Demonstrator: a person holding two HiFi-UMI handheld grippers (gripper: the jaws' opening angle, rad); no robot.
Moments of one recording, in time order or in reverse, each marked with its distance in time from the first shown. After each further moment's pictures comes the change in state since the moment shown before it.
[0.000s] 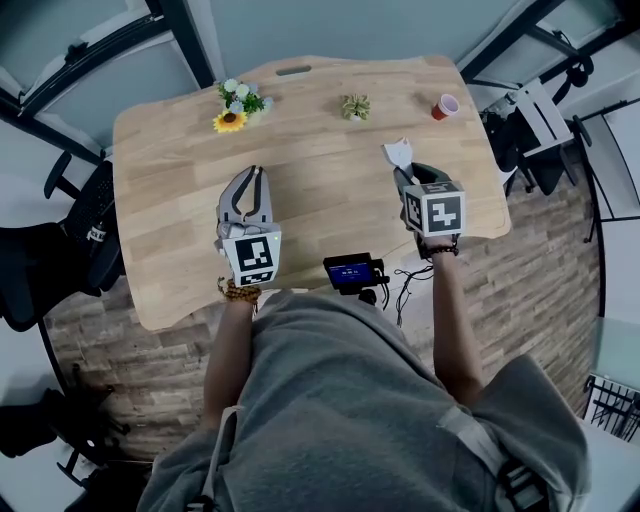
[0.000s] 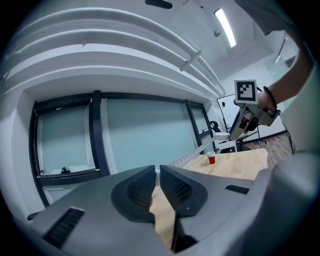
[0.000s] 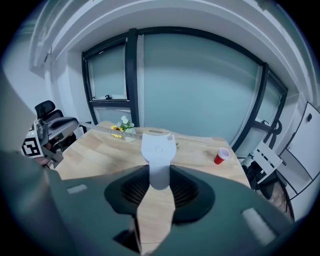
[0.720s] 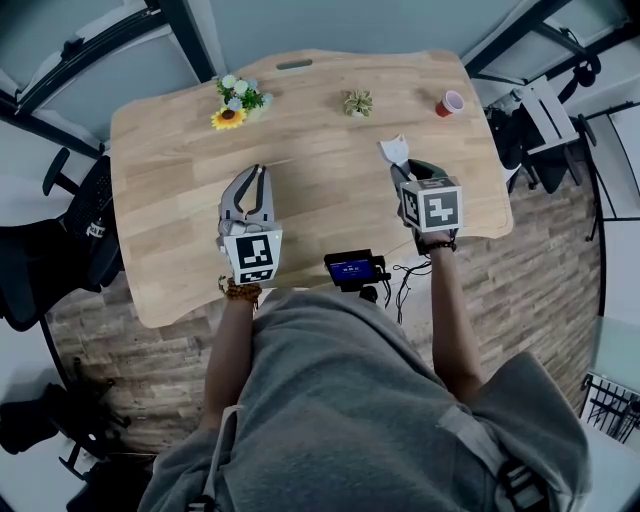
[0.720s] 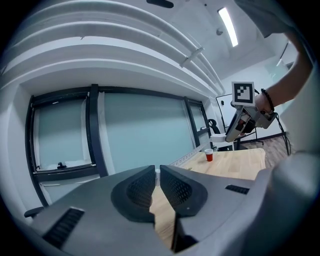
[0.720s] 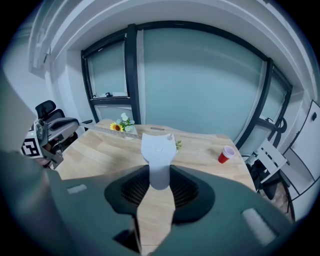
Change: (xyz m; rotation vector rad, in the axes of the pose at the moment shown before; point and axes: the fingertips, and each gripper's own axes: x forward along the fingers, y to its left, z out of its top) left arm 0.010 -0.007 -0.014 -0.015 0.042 -0.034; right arm 0.021 0.003 -0.002 -0.003 0.032 0.032
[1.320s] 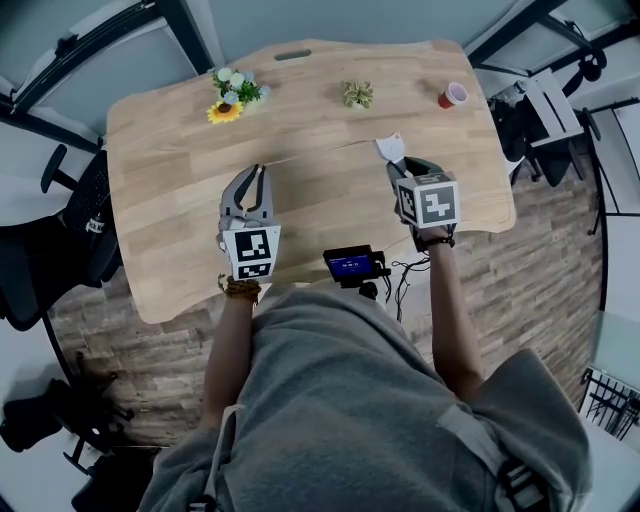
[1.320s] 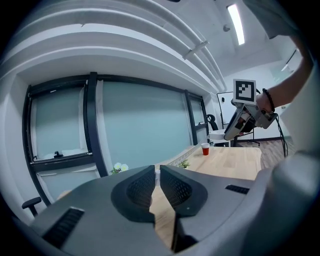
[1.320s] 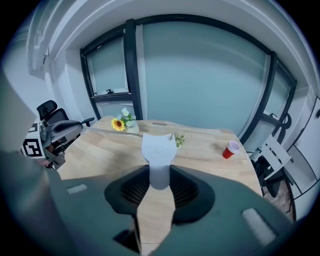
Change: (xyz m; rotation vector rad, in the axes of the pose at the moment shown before) left arm 0.007 -0.009 -0.029 -0.042 0.104 -0.035; right arm 0.015 0.004 -0.014 0.008 0.050 0.033
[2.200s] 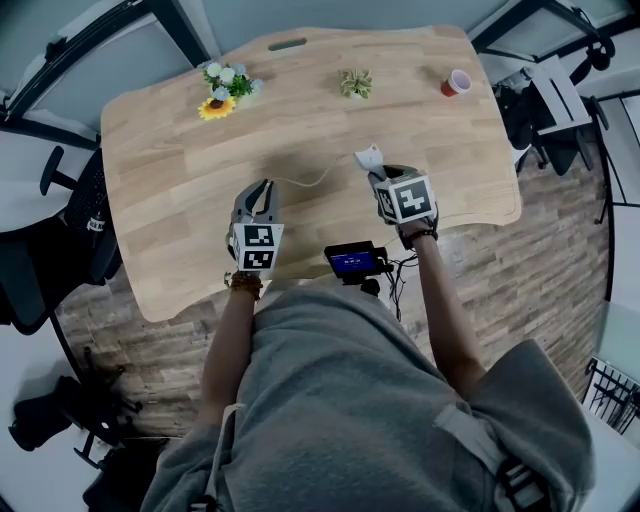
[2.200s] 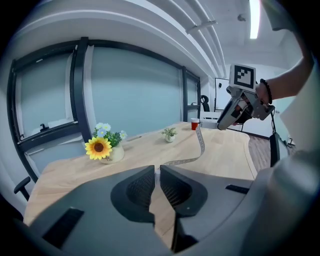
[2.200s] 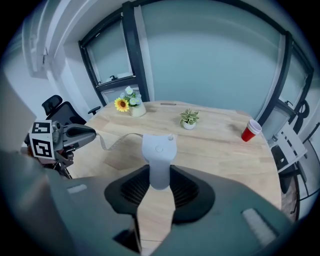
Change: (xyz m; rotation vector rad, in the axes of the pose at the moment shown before) left arm 0.023 -0.041 -0.115 -0.041 0.299 -0.137; right arm 0.063 0.022 -0.061 -0.009 0.156 0.112
